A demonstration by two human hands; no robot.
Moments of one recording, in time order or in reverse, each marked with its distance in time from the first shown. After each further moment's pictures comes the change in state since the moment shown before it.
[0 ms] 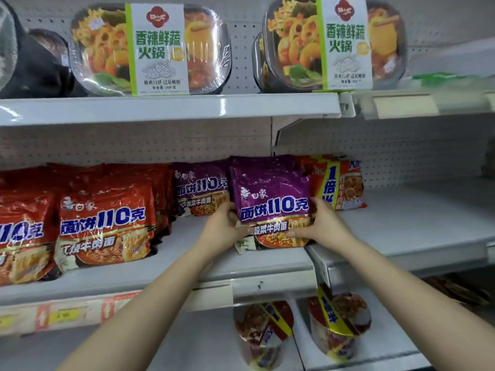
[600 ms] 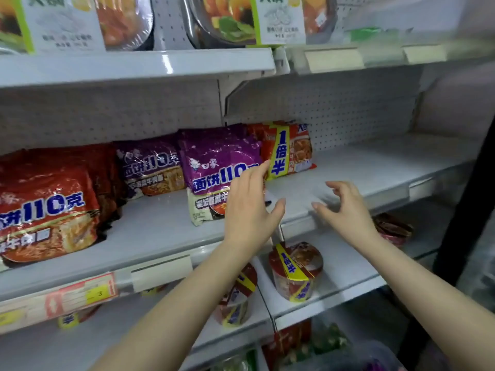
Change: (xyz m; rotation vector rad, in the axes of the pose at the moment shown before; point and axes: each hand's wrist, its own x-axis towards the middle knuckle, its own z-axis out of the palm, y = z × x) left_hand -0.065 0.085 0.092 0.171 0.228 0.575; right_hand -0.101 0.077 -0.056 -0.141 0.402 0.041
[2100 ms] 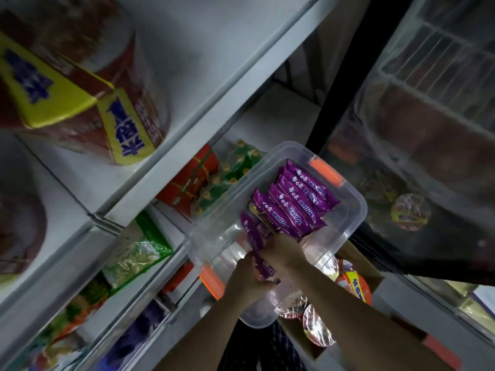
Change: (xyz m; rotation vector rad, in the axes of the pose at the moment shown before) left_hand -0.499 -0.046 0.326 -0.405 -1.565 -0.650; right_hand -0.382 0.267 0.192 -0.136 -0.801 1.237
